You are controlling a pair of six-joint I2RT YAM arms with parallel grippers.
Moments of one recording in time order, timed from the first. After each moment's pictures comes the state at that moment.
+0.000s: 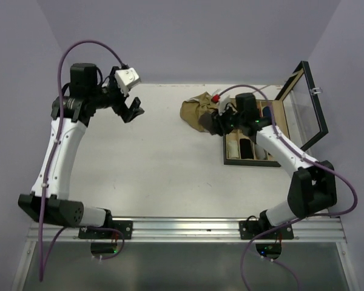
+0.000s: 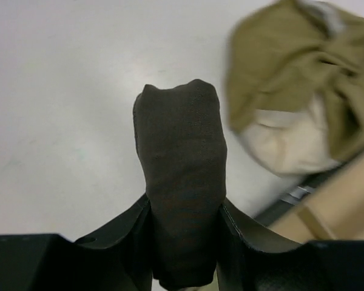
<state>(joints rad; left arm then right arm) -0.13 1.50 1.75 -0.94 0.67 0.69 0.41 1.51 1.11 -0.32 -0.43 -0.32</state>
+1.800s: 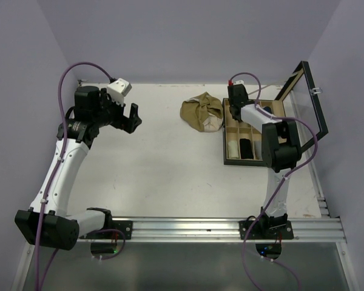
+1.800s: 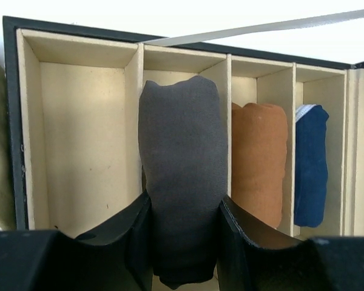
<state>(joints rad) -0.13 1.20 1.28 -0.62 0.39 0.19 0.23 2.08 1.52 -0.26 0.50 -0.05</state>
